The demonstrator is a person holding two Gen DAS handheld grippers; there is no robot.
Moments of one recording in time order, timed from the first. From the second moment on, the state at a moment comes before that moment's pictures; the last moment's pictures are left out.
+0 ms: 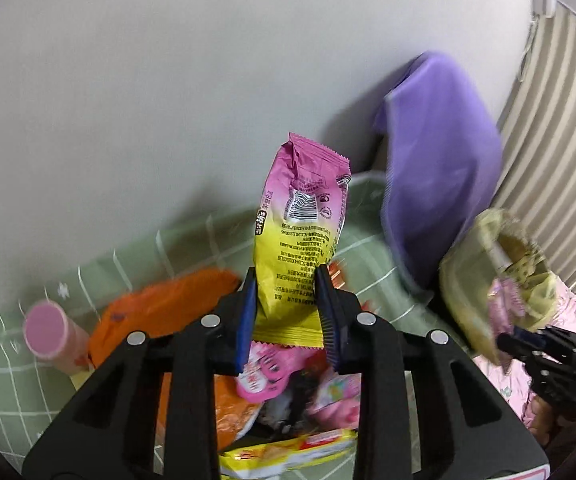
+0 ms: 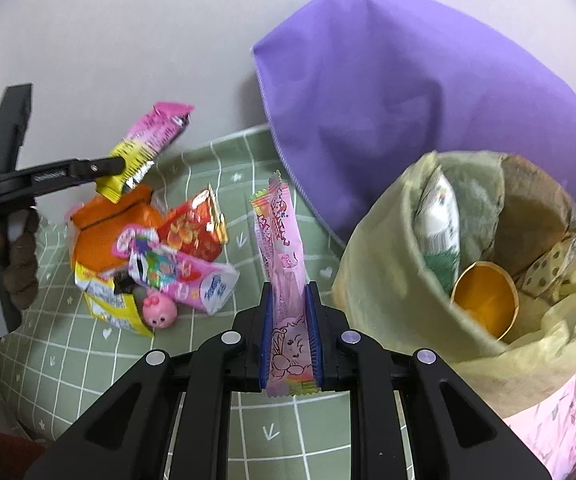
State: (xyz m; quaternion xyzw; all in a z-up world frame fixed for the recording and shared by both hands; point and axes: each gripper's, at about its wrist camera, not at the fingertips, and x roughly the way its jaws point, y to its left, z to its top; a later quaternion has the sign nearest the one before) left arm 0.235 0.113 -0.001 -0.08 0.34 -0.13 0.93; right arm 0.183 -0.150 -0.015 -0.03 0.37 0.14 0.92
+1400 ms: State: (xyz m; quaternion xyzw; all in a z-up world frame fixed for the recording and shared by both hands) left arm 0.257 -0.130 0.051 0.01 0.33 -0.33 0.88; right arm 0.179 -0.317 0.079 0.02 0.25 0.01 0.97
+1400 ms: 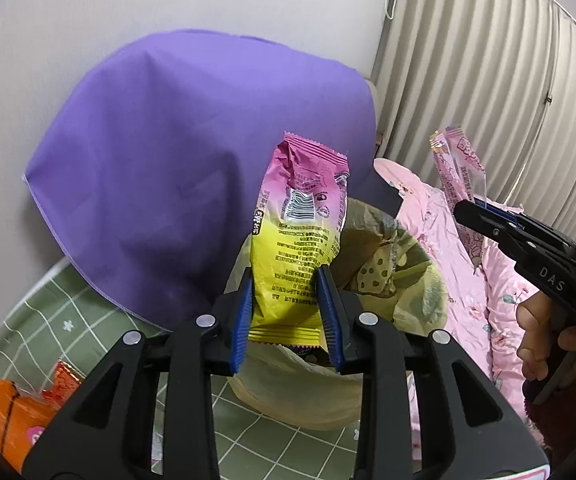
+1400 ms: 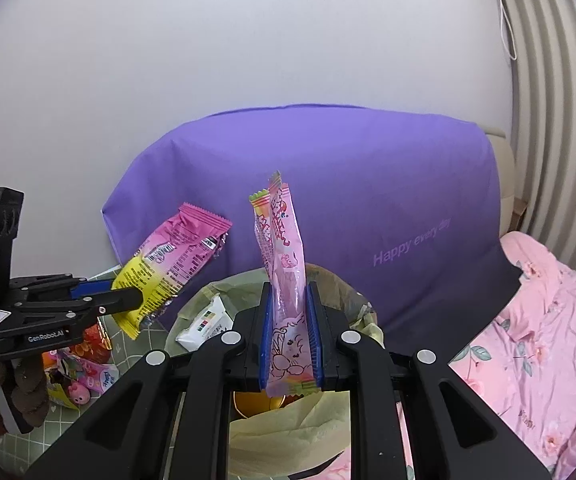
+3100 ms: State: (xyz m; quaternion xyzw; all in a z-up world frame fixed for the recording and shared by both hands) left arm 0.253 -0.089 0.022 -0.05 0.34 -0.29 0.89; right arm 0.206 -0.321 0.025 0.01 0.33 0.04 0.94
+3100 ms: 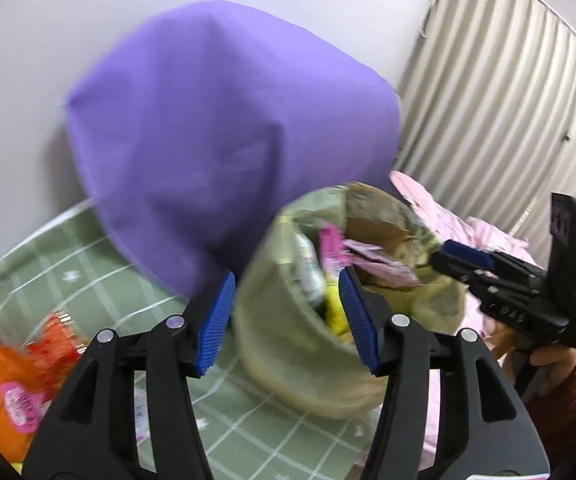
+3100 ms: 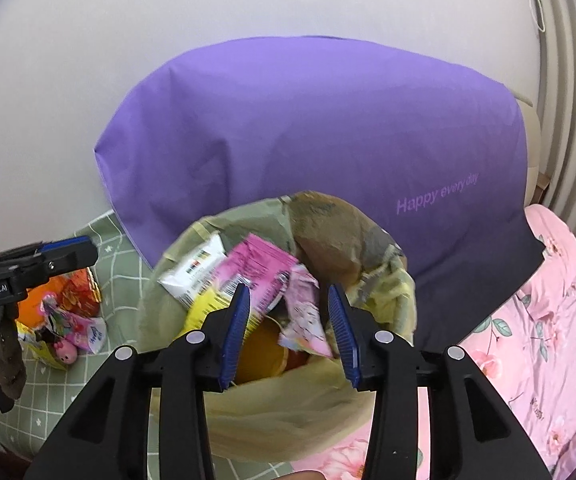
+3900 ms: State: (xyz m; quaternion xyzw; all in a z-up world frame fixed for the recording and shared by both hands) left arm 0.182 0.188 -0.039 -0.17 0.34 0.01 0.93; right arm 0.227 -0.142 -0.016 -0.04 0.37 0.23 0.90
